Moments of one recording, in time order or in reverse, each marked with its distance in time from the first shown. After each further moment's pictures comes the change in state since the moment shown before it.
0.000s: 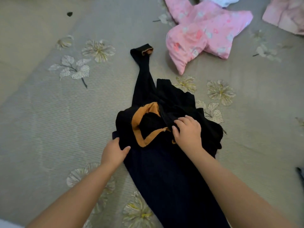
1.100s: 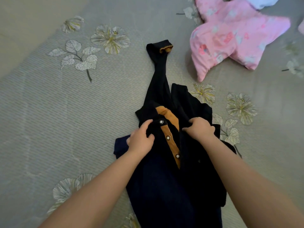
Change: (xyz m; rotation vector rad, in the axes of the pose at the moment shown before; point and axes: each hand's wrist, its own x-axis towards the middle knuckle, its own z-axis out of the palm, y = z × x) left_hand 0.056 0.074 0.016 -0.264 -0.046 0.016; right_hand 0.109 0.005 0.013 -0.135 -0.430 0.290
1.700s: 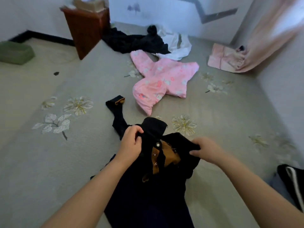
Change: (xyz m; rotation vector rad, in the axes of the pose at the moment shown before) left_hand -0.096 0.154 -0.025 -0.076 0.061 0.706; right_hand -0.152 0.148 -0.129 0.171 0.044 -0.170
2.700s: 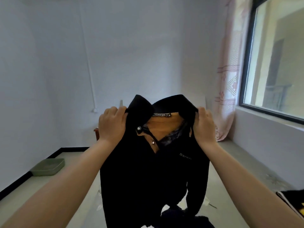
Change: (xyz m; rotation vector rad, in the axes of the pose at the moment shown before) left_hand -0.156 0.273 -0.400 0.641 0.712 0.826; right_hand -0.328 -0.287 -0.130 0.337 1.506 -0.190
